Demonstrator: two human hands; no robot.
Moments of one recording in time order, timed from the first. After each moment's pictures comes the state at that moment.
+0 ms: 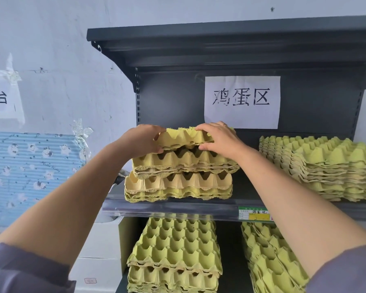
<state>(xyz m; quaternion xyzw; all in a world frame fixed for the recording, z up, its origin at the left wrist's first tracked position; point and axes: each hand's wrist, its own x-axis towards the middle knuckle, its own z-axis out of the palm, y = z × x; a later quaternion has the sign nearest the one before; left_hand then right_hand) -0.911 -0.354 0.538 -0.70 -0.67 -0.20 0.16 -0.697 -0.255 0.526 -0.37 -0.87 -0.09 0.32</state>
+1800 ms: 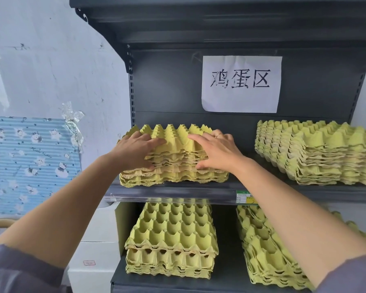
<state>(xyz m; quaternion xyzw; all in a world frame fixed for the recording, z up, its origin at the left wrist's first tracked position) -0.939 -0.330 0.470 -0.73 -0.64 -0.07 0.24 -0.699 -0.258 0.465 -0.41 -0.87 -0.20 0.18</state>
